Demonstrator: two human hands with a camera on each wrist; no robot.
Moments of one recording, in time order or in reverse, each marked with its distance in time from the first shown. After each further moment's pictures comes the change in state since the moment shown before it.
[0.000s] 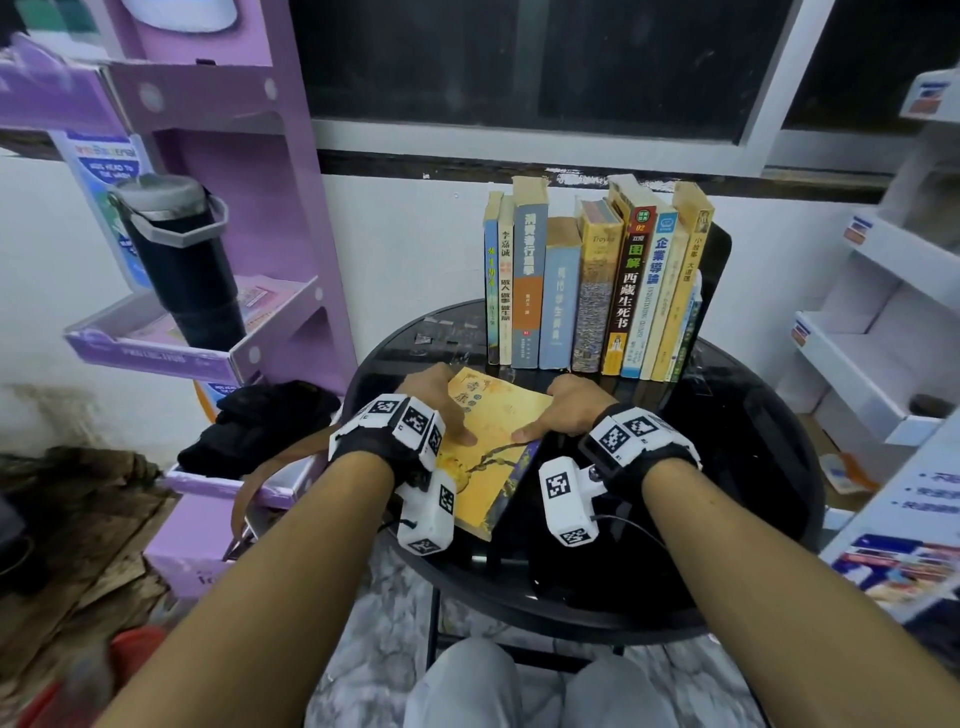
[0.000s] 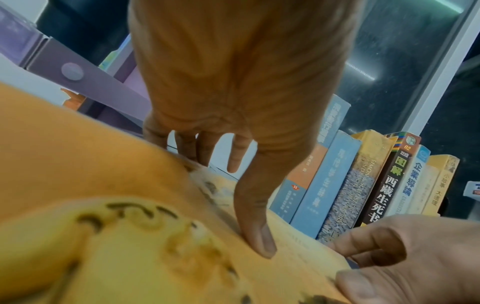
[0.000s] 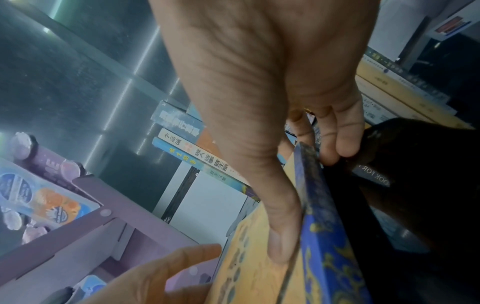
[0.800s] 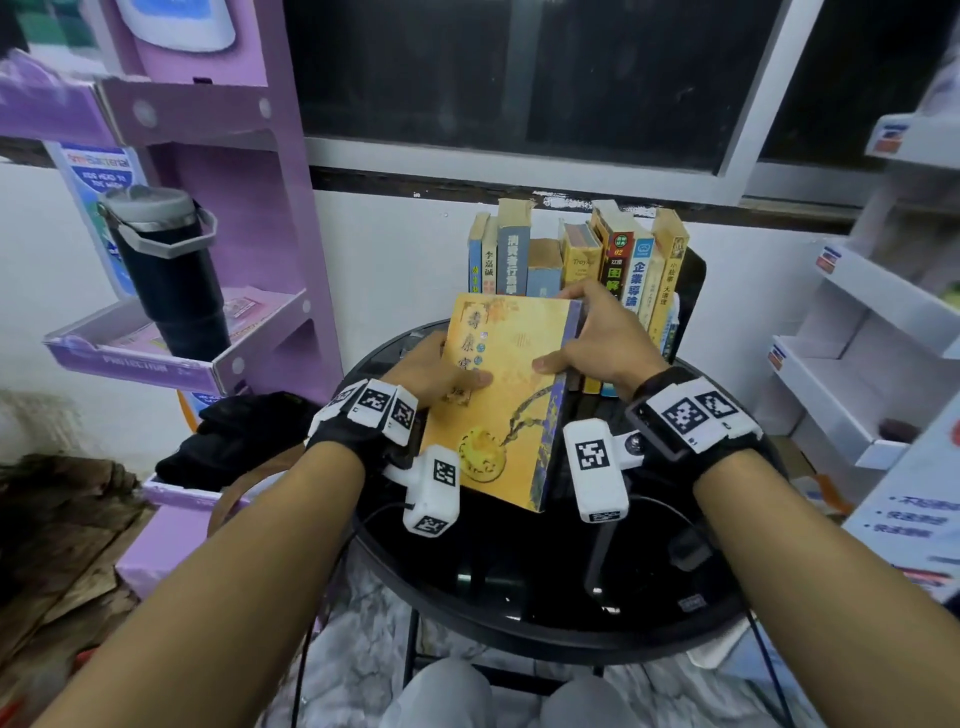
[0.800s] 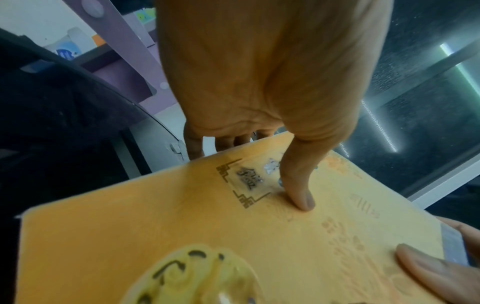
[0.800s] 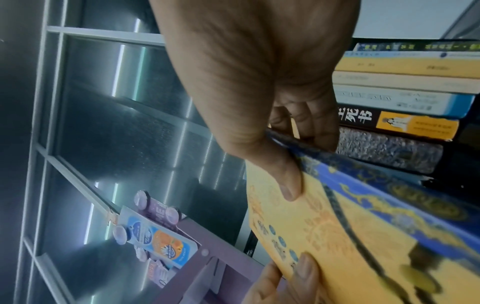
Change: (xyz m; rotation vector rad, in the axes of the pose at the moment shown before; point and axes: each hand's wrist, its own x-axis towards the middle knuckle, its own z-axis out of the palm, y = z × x) left_hand 0.004 0.023 -0.021 -0.768 -0.020 0.214; right_hand -0.057 -0.009 -0.080 0.475 0.407 -0.268
